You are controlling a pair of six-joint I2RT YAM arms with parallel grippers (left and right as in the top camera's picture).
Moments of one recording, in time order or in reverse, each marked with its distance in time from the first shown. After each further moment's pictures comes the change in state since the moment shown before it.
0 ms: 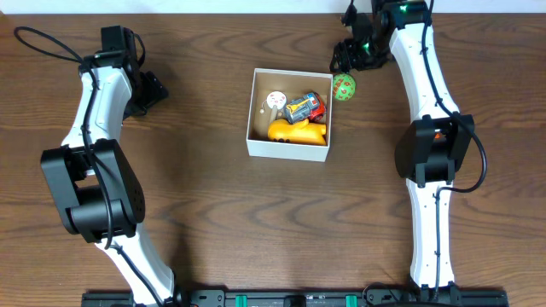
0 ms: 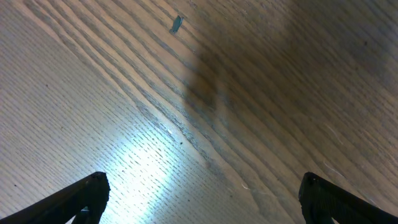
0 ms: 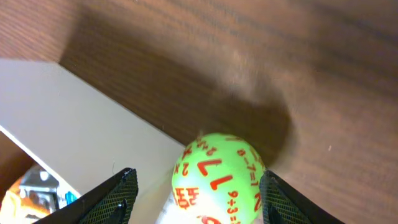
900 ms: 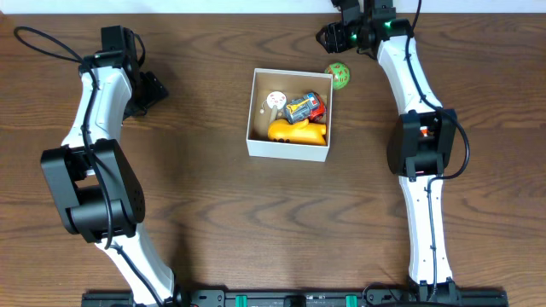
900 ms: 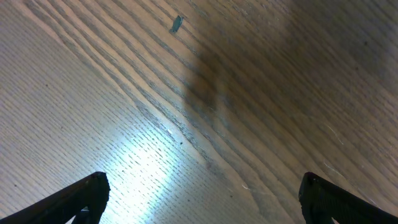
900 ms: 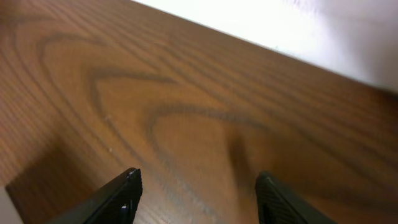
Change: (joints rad) left arm 0.000 0.000 0.000 0.000 0.000 0.000; right arm 0.000 0.153 0.000 0.611 -0.109 -0.014
